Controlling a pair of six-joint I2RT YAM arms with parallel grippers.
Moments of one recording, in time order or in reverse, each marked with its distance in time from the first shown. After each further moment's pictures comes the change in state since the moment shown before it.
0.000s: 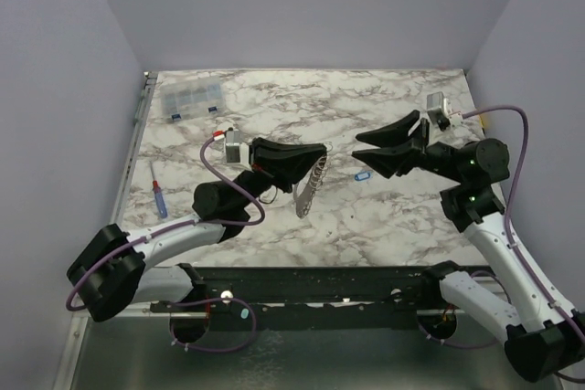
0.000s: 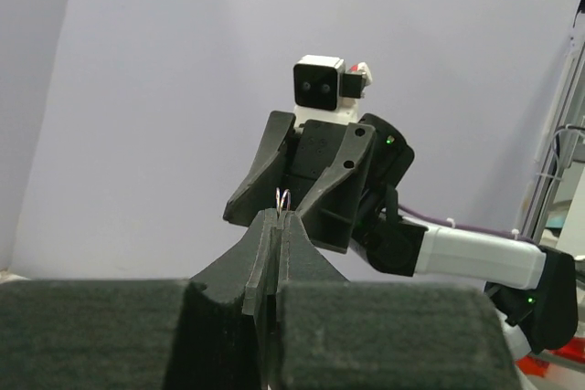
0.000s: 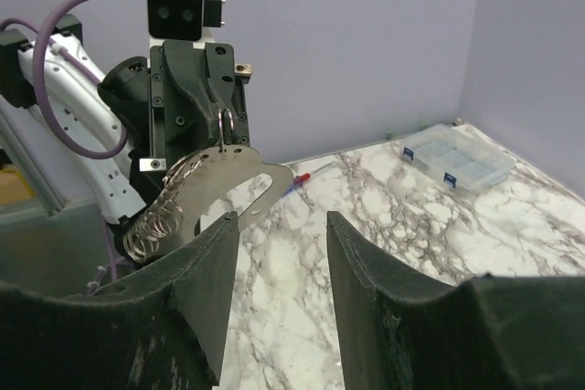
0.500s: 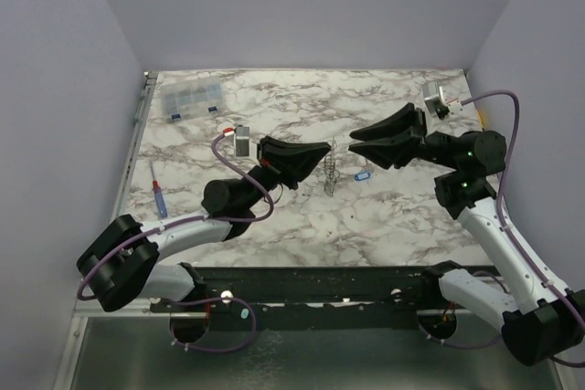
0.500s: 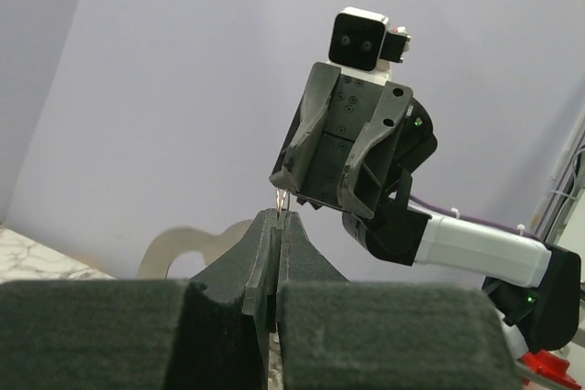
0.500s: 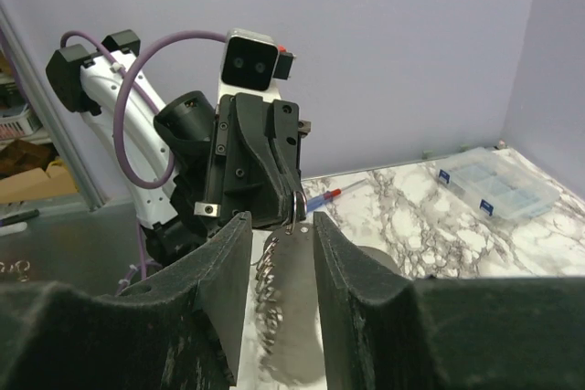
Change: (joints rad) left arm 0.000 0.075 -0.011 0.027 -0.057 -0.074; right arm 0.000 0.121 0.053 0.198 -0.108 0.142
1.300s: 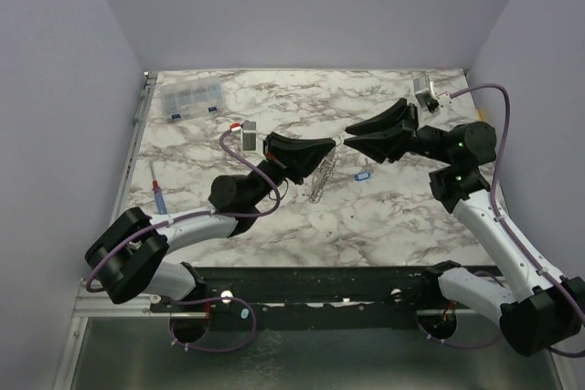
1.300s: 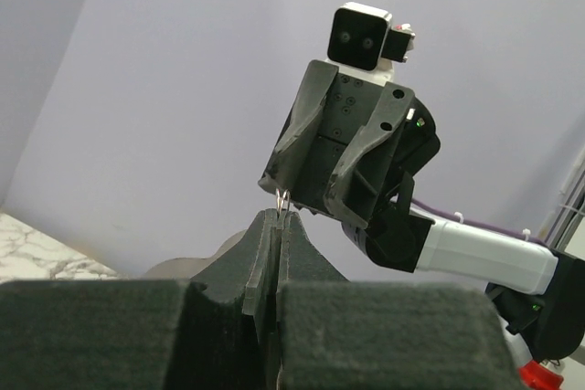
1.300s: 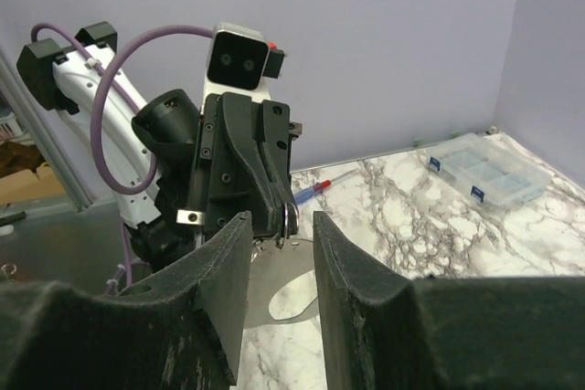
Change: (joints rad) left arm 0.000 0.068 0.032 0.001 -0.031 -0.034; right arm 0.009 0.057 0.013 -0.010 0.016 -0.031
